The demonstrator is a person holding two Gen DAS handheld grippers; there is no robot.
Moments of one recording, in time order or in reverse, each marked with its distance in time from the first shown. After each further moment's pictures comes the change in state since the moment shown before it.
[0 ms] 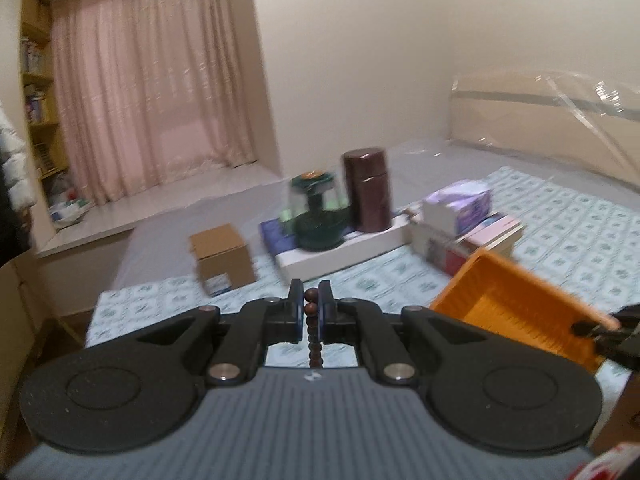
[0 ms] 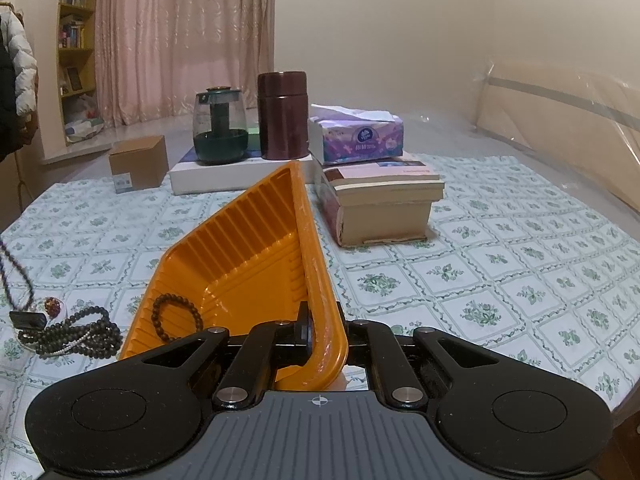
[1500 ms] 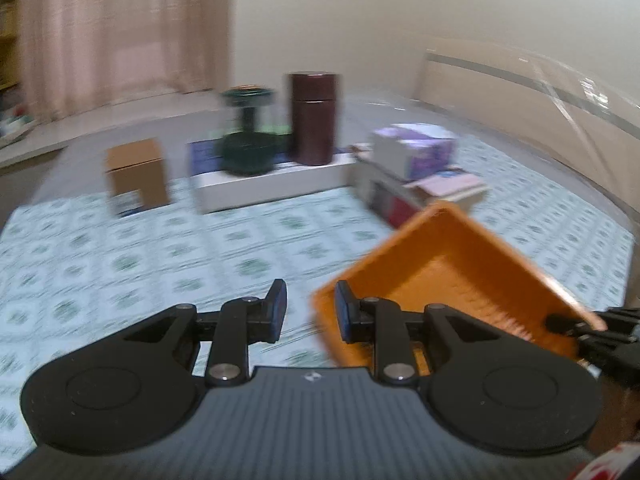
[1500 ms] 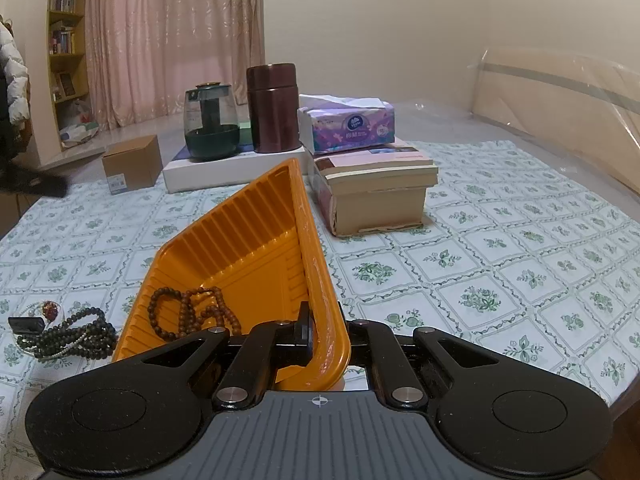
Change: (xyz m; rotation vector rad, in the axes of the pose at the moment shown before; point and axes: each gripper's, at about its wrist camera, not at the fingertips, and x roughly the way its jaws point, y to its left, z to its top) left arm 0.097 -0.036 -0.058 -0.163 0.185 -0.121; right arm 0.005 -0.010 -0.006 0.041 0.021 0.002
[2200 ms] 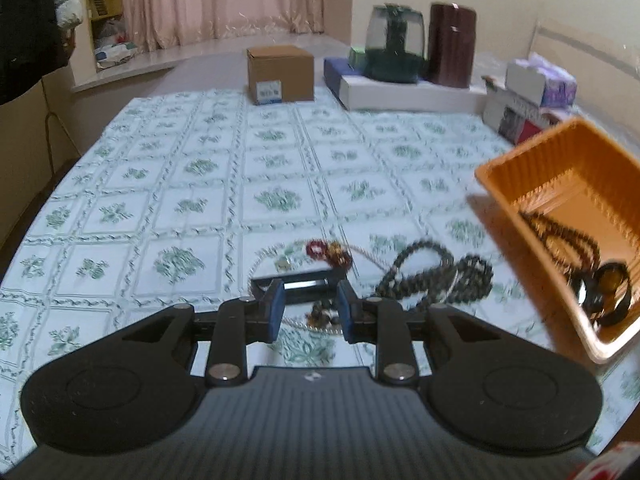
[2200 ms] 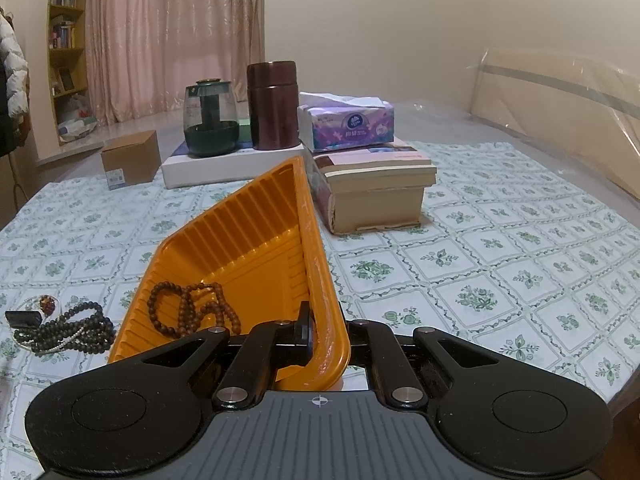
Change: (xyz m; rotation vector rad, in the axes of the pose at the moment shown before) left arm -0.024 0.084 -0.120 -0.116 0.133 0.245; right arm -0.001 0.002 -0.001 -0.014 0.007 -0.015
